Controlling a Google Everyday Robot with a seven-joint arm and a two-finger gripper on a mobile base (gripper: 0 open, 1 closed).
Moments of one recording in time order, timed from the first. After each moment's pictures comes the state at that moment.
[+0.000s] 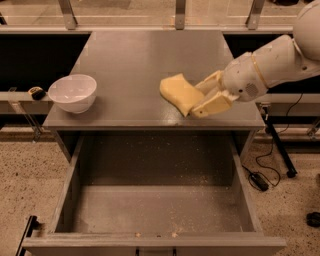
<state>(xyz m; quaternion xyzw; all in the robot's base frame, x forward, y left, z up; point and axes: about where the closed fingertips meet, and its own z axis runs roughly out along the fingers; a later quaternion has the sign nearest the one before) 0.550 -0.100 0.897 -0.61 0.68 0.23 0.34</state>
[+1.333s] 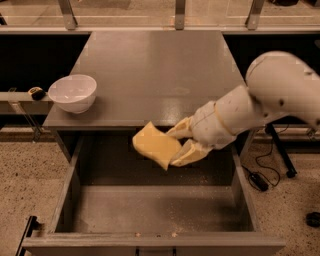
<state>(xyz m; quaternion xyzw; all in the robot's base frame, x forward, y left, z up) 0.471 -0.043 0.814 -0.72 0.59 0.20 0.30</state>
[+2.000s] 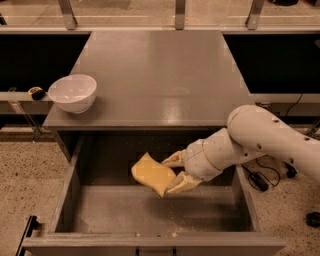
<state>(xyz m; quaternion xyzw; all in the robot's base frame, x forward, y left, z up) 0.453 -0.032 0.712 -0.73 0.58 0.20 0.29</state>
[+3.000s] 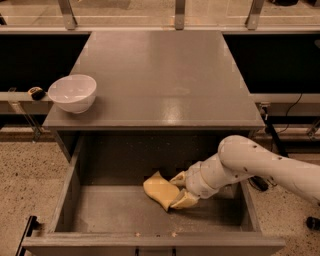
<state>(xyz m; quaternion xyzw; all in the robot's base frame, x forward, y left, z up) 0.460 -0.056 0.599 -0.68 0.66 0.20 0.24</state>
